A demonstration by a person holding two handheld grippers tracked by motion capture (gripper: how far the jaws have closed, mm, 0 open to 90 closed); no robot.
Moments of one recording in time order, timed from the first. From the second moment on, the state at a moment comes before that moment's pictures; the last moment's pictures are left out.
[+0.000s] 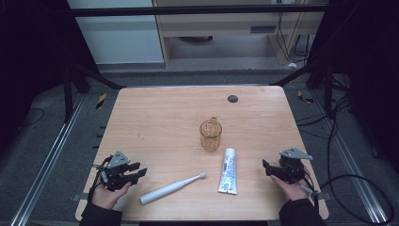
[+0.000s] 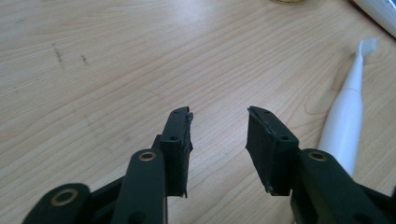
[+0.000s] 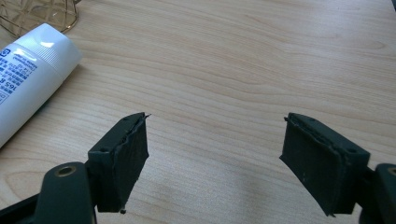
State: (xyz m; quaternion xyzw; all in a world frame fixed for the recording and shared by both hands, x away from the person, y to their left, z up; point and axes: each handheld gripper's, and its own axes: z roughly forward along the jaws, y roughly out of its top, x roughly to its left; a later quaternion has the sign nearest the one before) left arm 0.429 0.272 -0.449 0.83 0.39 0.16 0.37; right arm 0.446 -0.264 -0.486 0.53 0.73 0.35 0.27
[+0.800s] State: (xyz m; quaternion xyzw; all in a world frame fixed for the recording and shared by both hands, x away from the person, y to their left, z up) left arm 0.433 0.226 -0.432 0.89 0.29 0.10 0.34; right arm 0.450 -0.263 -0.490 0.53 0.73 0.34 0.26
